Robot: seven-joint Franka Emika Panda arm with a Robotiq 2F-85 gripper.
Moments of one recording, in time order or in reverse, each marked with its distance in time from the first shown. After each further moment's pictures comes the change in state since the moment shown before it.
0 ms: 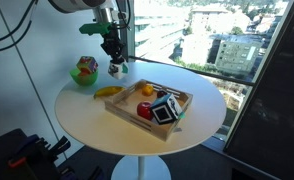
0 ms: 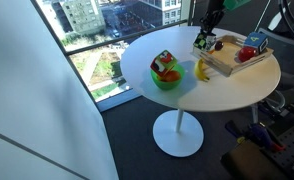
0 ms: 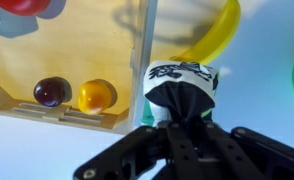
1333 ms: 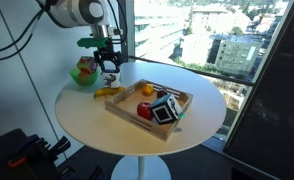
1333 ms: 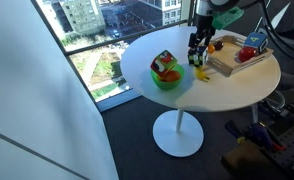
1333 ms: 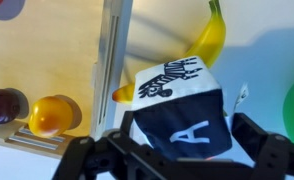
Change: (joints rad) arm 0.053 0.114 0.012 0.011 -0.016 0.017 0.001
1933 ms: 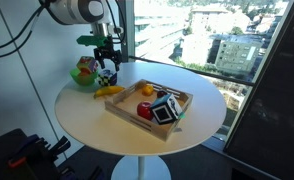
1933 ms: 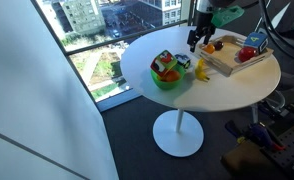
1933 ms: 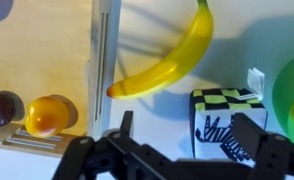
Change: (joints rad) arm -0.003 -0.012 0.000 0.001 0.061 0.009 0.000
